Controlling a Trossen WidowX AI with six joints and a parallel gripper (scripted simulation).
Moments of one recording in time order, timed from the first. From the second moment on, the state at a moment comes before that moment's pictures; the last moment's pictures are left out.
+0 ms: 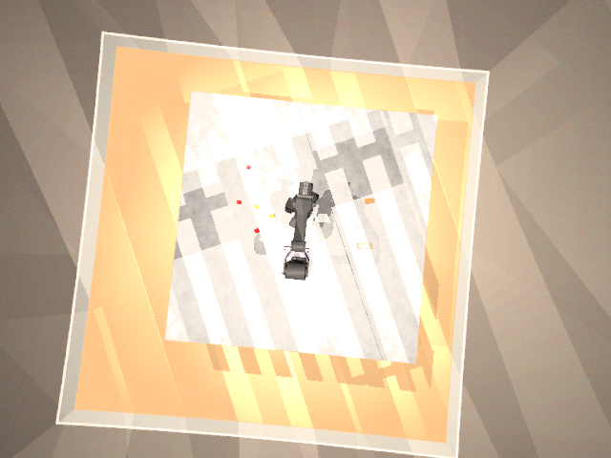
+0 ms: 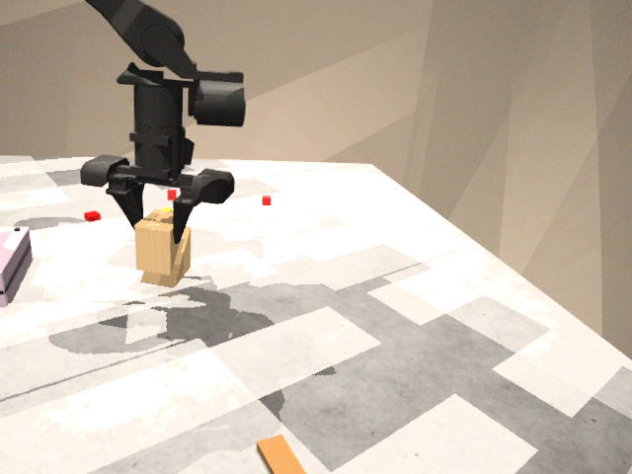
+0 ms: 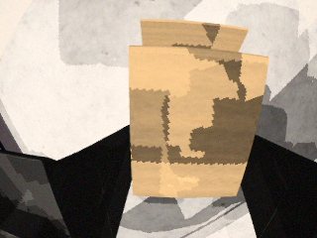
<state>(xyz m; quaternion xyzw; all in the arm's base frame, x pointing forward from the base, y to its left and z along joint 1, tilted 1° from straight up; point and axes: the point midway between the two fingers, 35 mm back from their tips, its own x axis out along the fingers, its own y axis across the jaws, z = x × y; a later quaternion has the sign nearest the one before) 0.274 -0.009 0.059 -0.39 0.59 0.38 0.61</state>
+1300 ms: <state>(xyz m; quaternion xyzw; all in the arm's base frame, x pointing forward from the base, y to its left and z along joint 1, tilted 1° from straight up) 0.278 -0.003 0.043 -0.39 0.58 0.38 0.61</state>
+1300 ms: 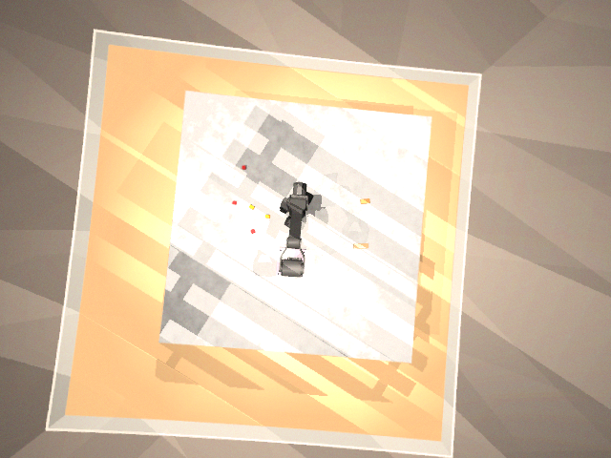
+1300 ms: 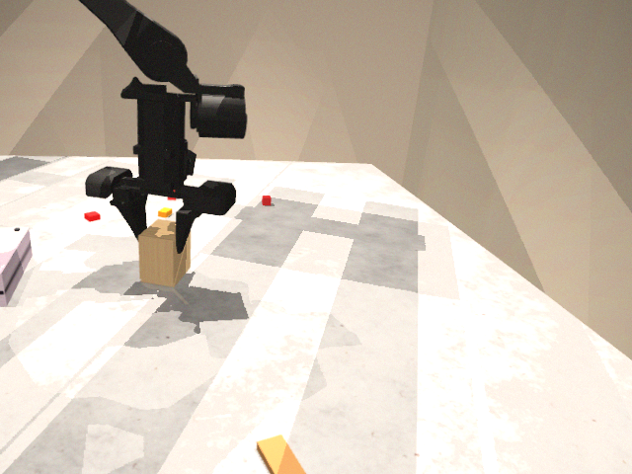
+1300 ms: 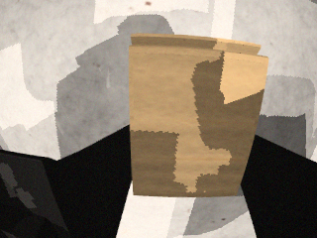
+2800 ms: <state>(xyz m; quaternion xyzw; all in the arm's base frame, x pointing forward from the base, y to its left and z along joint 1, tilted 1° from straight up) 0.279 -0.001 0.036 -0.39 0.59 0.38 0.61</state>
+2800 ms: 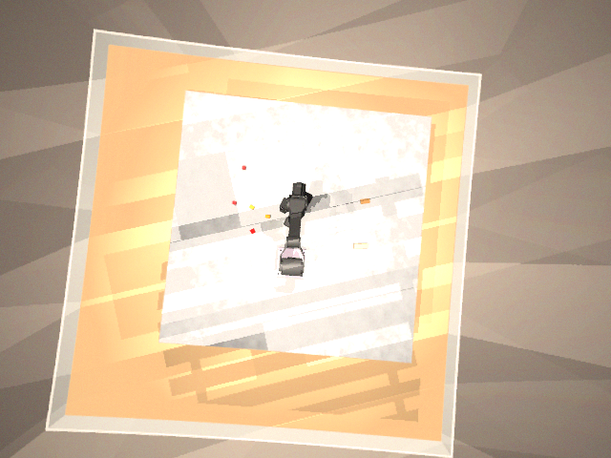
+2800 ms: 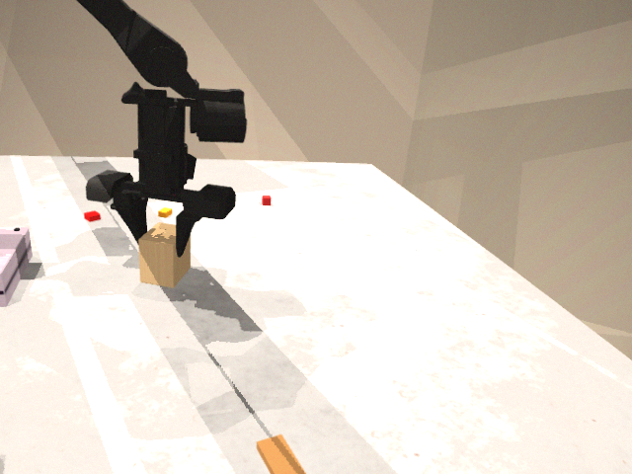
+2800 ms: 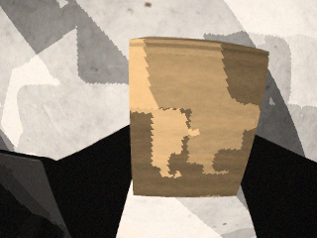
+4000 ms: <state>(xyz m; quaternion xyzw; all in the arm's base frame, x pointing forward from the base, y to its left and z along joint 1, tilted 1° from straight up) 0.282 -0.001 0.130 -0.39 0.58 0.37 0.61</state>
